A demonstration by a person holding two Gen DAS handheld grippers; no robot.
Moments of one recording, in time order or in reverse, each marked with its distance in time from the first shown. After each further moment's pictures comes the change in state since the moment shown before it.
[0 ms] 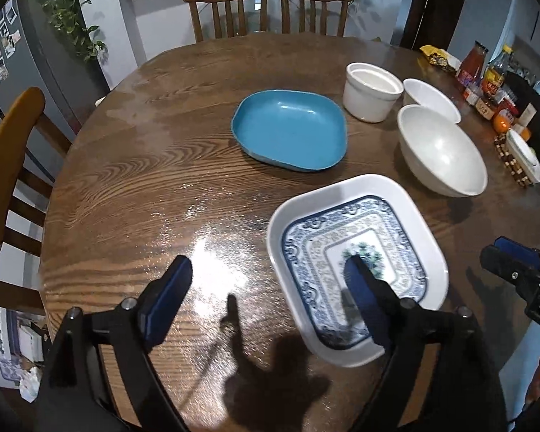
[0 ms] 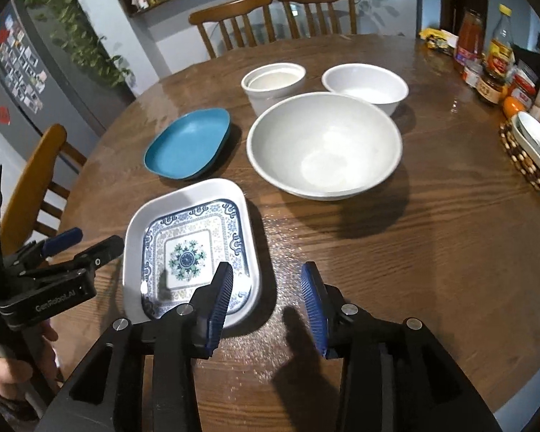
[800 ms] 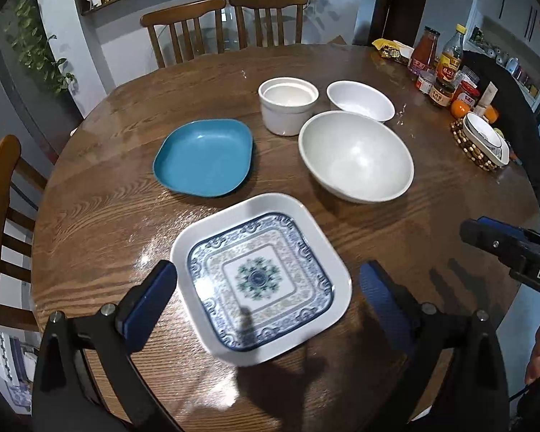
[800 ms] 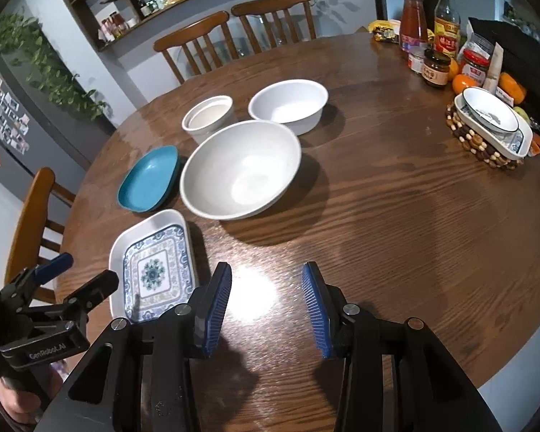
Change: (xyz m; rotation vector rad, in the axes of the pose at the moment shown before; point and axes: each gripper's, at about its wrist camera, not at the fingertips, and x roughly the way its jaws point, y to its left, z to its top) left arm -0.025 -0.083 0.013 0.104 -0.030 -0.046; right arm -0.037 -0.072 0.013 0.117 -0.025 -0.015
